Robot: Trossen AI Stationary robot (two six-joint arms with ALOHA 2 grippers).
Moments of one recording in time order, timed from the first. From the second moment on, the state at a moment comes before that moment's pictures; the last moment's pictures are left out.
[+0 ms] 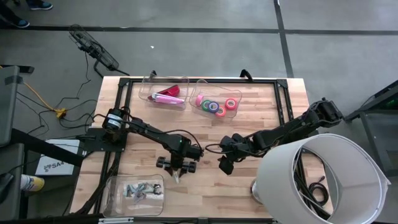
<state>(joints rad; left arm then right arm) -0.23 1.99 1.28 -0.77 0.56 -1.68 0.34 1.54 0.98 -0.38 0.19 0.84</state>
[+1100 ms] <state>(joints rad) -0.23 1.98 1.28 -0.75 0.52 -1.63 0.34 1.54 0.98 -0.38 0.20 0.84</state>
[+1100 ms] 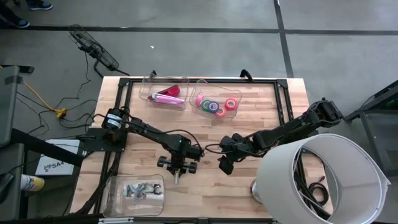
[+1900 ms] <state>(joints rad) -0.16 1.99 1.36 -0.76 0.46 -1.51 0.34 1.54 0.98 -0.38 0.18 0.85</state>
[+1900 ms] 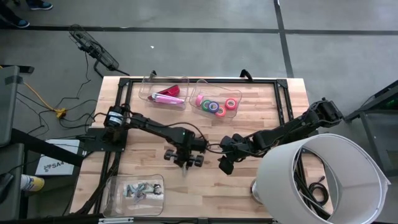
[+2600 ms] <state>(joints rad) -0.06 1.99 1.72 -1.40 0.33 -1.10 0.34 1.54 0.98 -0.43 0.16 0.86</state>
